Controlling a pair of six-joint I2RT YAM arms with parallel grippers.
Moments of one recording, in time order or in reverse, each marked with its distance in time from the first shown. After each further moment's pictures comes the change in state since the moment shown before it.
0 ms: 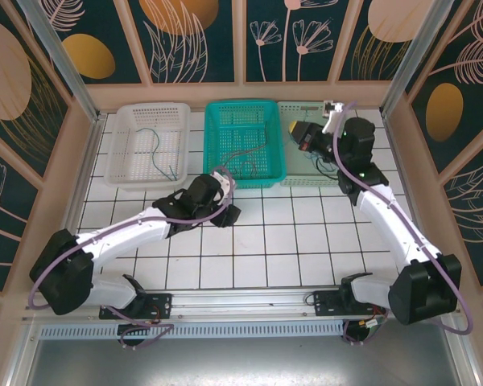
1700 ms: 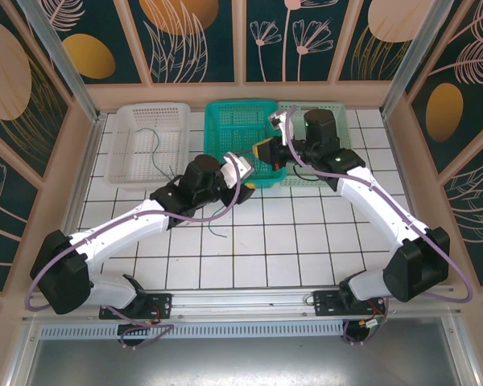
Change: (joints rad) left arm 0.001 0.014 0.147 0.209 0.174 0.324; right arm 0.205 0.152 0.187 -0.364 -0.160 -0.483
